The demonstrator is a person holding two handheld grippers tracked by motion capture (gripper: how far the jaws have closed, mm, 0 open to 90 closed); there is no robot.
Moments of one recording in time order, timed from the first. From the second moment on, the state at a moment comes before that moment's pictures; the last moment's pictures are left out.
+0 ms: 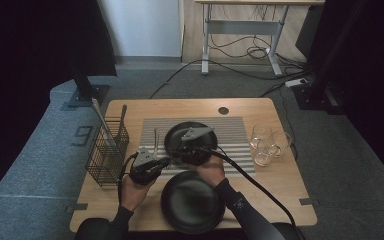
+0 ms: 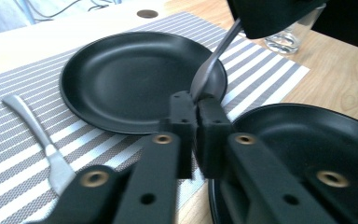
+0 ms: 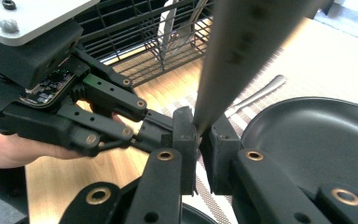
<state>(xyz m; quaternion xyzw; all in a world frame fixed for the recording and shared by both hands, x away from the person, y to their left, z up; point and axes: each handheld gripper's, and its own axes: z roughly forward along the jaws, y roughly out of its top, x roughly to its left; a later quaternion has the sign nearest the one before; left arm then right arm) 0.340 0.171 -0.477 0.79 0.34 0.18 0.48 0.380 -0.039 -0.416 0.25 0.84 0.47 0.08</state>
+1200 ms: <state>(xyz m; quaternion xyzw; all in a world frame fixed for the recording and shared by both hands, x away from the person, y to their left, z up) 0.335 0.201 -0.525 0.80 0.41 0.20 0.40 0.383 -0.107 -0.399 0.29 0.83 0.46 0.14</state>
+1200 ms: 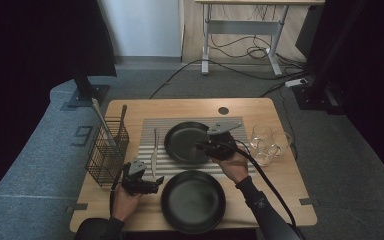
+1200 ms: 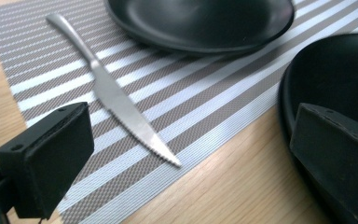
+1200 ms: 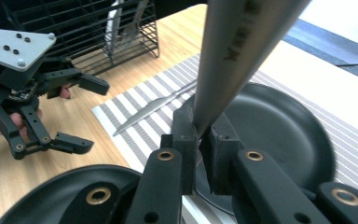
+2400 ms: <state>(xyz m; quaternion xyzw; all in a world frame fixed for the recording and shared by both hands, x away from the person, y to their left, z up) 0.349 0.203 -0.552 0.82 0.44 0.18 0.31 0.380 -0.199 -0.441 0.37 0.81 0.40 0.18</state>
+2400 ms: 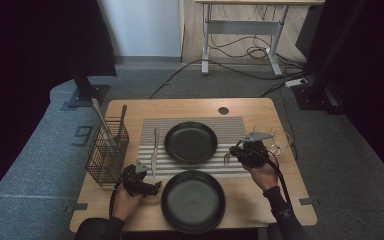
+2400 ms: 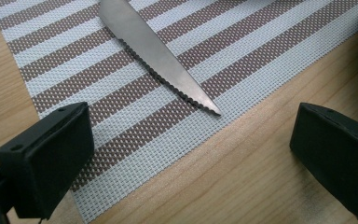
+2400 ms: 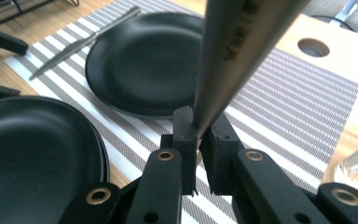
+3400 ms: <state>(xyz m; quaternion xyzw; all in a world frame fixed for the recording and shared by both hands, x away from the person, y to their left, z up) 0.349 0.203 -0.552 0.82 0.44 0.17 0.31 0.392 -0.211 -0.474 0.41 0.81 0.38 0.18</state>
